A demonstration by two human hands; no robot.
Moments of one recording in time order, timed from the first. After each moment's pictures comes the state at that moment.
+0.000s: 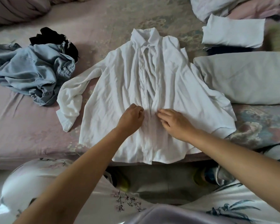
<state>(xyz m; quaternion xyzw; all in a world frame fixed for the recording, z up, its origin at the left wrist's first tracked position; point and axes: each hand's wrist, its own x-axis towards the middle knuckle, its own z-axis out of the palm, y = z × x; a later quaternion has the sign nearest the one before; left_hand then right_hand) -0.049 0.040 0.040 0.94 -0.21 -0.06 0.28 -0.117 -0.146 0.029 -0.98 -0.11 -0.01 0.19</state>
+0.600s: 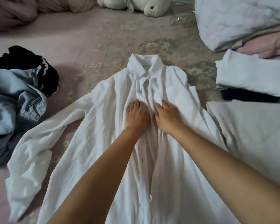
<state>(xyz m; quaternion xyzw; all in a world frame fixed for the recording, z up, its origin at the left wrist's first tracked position) 0.173 -0.062 0.002 0.96 -0.18 0.00 0.21 0.138 -0.190 0.016 -1.00 0.03 0.00 0.07</state>
